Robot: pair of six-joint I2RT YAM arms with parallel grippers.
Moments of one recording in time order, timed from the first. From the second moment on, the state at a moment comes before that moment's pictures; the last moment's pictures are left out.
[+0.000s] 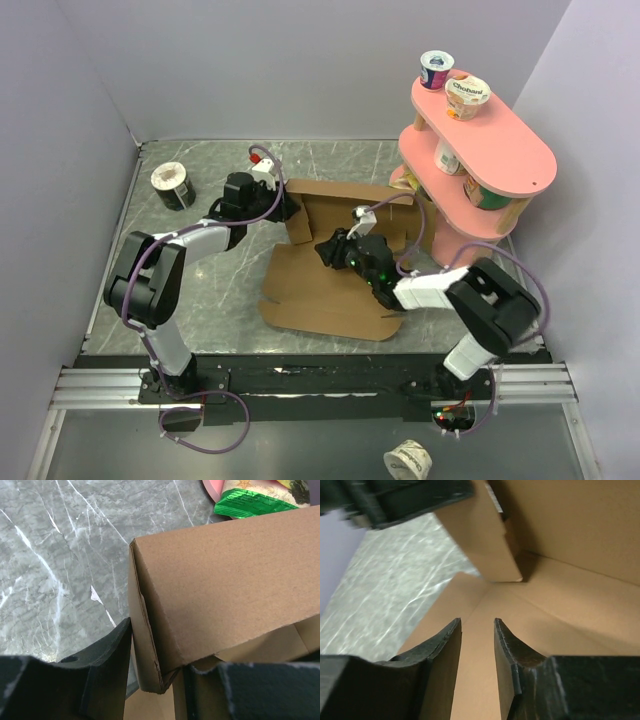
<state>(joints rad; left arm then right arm) -0.37 1.75 1.02 0.37 0.38 -0.28 0.71 1.56 0.56 0.77 0.06 0.57</state>
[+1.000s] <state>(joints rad) -0.36 1.72 0.95 0.45 0.31 -0.31 0.73 1.99 0.95 0.78 0.28 0.69</state>
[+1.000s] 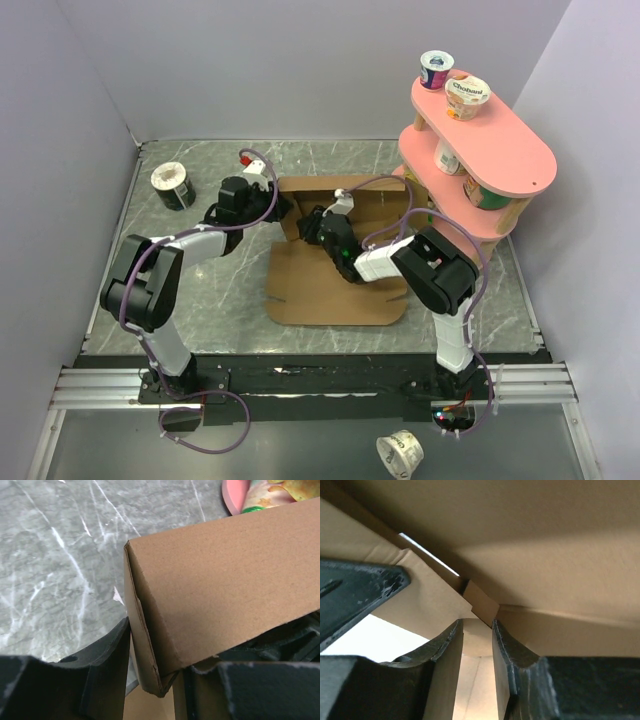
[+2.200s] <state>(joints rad) -0.41 1.66 0.94 0.36 0.23 -0.27 0.73 1.95 0.88 0.66 0.27 0.85</state>
